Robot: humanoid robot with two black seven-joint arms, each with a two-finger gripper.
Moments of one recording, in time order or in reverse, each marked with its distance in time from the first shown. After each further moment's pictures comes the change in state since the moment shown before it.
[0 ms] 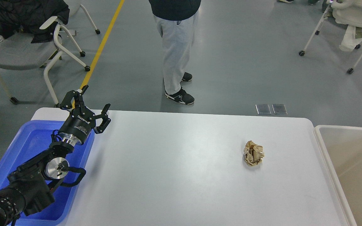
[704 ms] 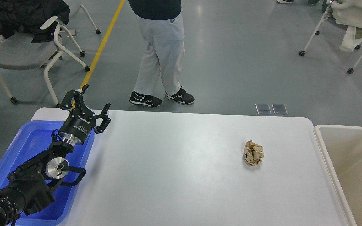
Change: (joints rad) left arm -0.001 0.000 -0.001 0.000 0.000 0.000 0.001; right arm -0.112 0.126 -0.491 -0.491 -0.031 -0.136 -0.006
